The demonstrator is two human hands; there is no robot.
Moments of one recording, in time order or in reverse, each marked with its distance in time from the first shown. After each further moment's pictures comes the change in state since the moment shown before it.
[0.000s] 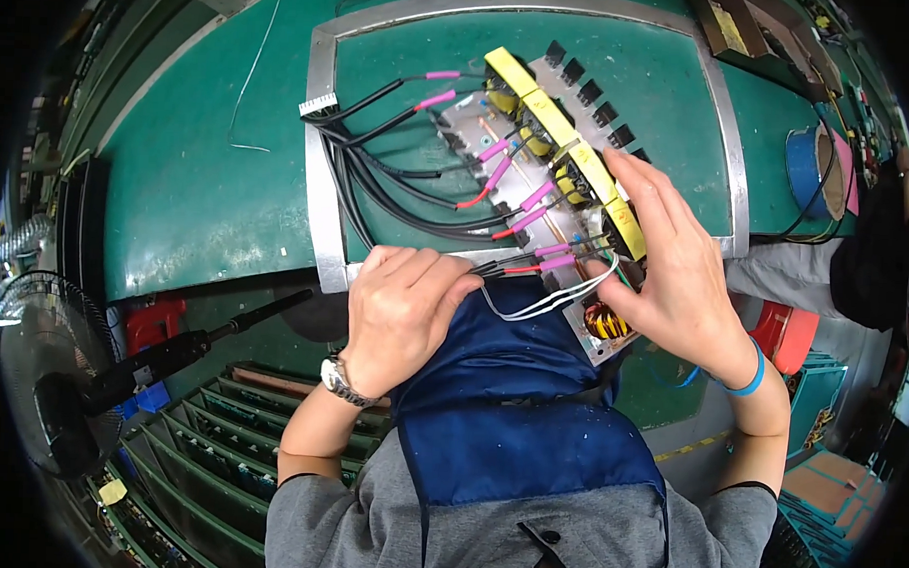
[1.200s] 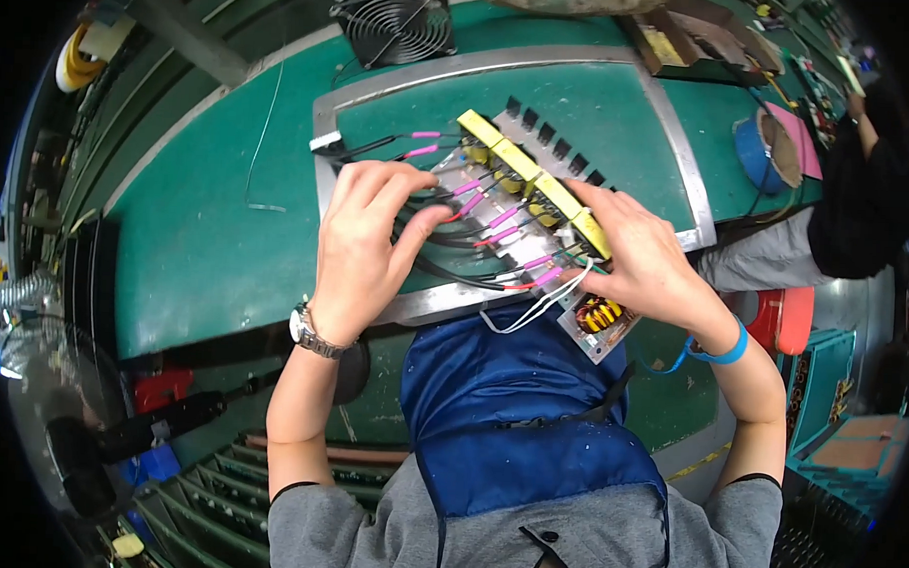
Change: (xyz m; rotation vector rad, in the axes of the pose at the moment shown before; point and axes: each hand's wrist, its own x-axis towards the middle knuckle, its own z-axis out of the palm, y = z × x) left_hand 0.071 -0.030 -0.034 0.018 0.158 0.171; right_hand 0.000 0.008 -0.004 -0.036 -0.019 0.074
